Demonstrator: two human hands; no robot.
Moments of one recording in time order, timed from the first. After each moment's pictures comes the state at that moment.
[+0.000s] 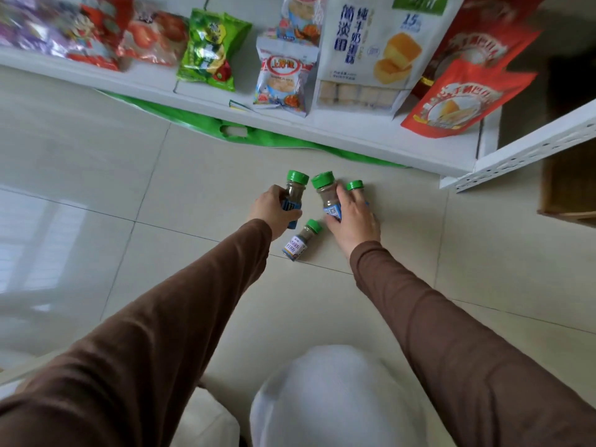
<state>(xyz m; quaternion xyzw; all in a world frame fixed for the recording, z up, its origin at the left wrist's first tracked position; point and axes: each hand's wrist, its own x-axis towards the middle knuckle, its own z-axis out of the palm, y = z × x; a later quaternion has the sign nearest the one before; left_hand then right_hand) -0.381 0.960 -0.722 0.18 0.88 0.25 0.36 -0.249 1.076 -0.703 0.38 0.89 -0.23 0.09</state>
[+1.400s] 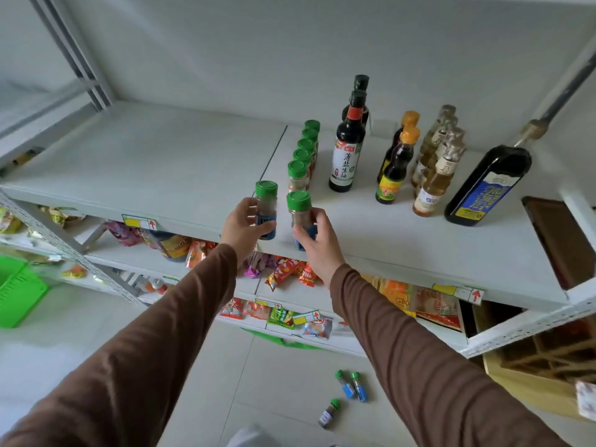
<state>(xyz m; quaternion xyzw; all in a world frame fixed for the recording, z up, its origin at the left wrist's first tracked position) -0.649 0.952 0.061 0.22 0.77 0.57 0.17 -0.512 1.068 0.054 0.23 0.73 -0.60 -0.23</state>
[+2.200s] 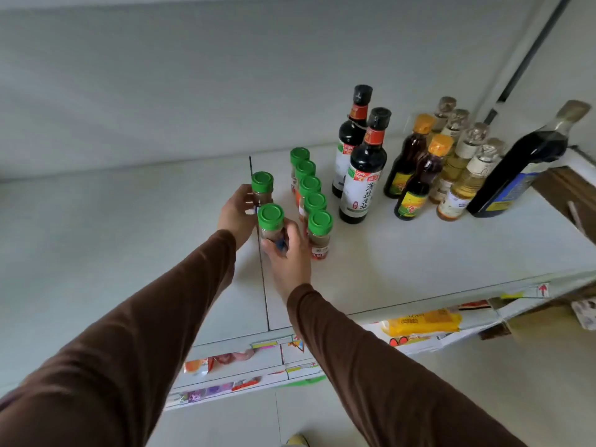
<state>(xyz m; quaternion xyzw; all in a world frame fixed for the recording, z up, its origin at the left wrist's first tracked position) -0.891 1.094 0.039 0.42 0.73 0.49 0.23 -0.741 1.063 0.030 0.40 0.62 -0.52 -0.43</state>
